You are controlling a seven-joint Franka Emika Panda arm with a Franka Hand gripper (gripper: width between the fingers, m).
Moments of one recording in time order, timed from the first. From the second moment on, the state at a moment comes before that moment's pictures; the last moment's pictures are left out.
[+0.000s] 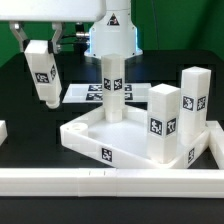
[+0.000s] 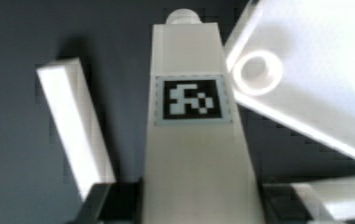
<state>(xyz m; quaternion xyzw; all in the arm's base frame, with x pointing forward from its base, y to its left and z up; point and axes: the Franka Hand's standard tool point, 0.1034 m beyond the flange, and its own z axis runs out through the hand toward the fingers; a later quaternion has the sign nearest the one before) 0.542 -0.137 0.155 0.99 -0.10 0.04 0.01</state>
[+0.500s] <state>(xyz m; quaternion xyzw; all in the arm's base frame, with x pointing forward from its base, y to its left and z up) 0.562 -0.123 0.165 0.98 -0.12 0.19 0.03</state>
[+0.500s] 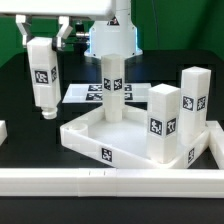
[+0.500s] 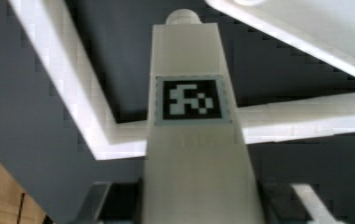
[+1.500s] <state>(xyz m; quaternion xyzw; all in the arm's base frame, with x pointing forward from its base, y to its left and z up) 0.562 -0.090 0.147 0.98 -0.11 0.18 0.03</state>
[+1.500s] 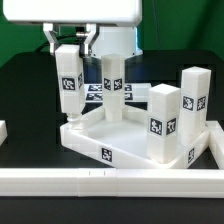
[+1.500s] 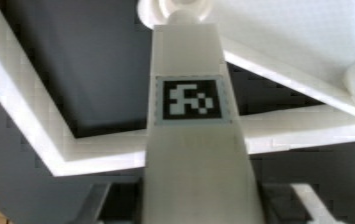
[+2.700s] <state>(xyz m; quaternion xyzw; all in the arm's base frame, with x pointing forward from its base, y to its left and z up) 0.550 -0.083 0.128 0.98 -0.10 0.18 0.04</state>
